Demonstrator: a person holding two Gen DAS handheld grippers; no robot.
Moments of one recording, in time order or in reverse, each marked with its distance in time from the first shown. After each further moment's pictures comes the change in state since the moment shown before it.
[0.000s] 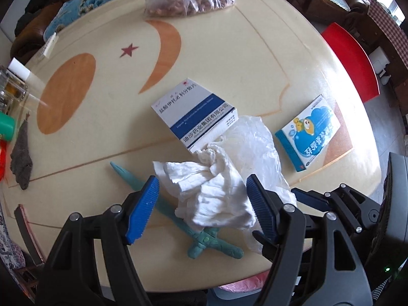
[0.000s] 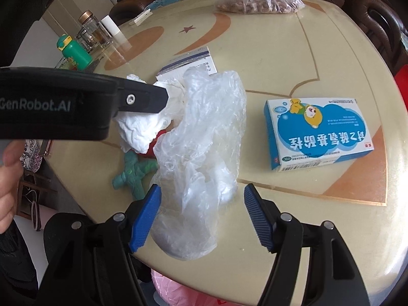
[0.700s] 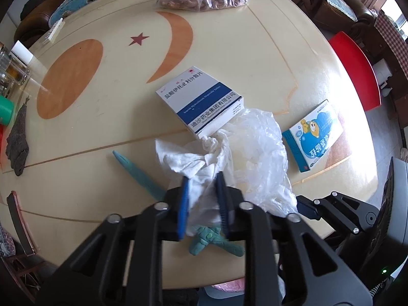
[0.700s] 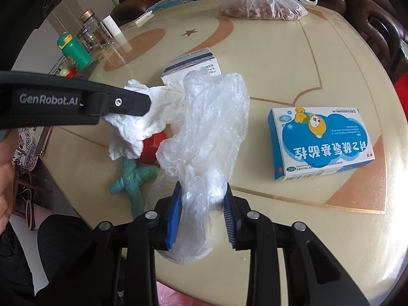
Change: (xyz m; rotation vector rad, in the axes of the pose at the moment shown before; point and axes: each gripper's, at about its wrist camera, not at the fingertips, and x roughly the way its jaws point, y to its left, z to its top) left arm 0.002 0.013 -0.007 -0.062 0.006 -0.024; right arm 0.003 0.009 0.003 -0.037 -0.029 -0.035
